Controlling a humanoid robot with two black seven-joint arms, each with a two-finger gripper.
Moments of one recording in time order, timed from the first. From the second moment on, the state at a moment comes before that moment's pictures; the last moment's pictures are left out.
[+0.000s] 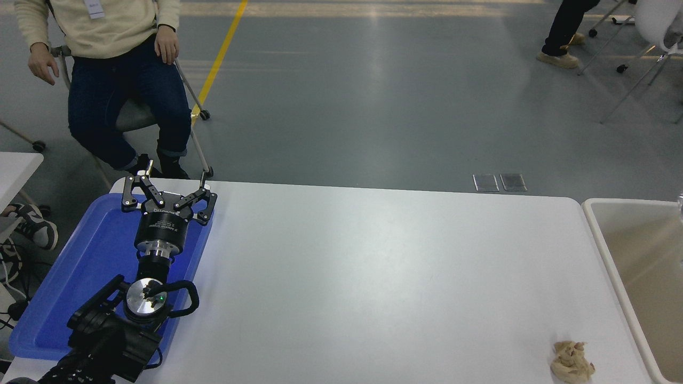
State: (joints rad) left arm -0.50 0.10 -1.16 -0.54 -0.09 -0.64 -0.36; right arm 1.12 -0.88 -0.88 0.47 -0.85 0.28 0.12
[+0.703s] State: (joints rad) left arm -0.50 0.10 -1.16 -0.54 -0.09 -0.64 -0.36; right arm 0.75 -0.69 -0.84 0.16 -0.68 0.12 0.13
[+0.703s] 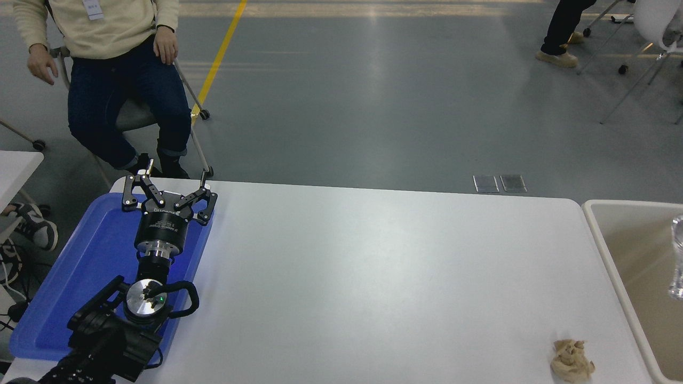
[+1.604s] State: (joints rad) left arm -0.50 0.10 -1.16 -0.54 -0.09 -0.64 -0.36; right arm 0.70 -0.62 -0.84 0.11 -0.65 0.08 0.13
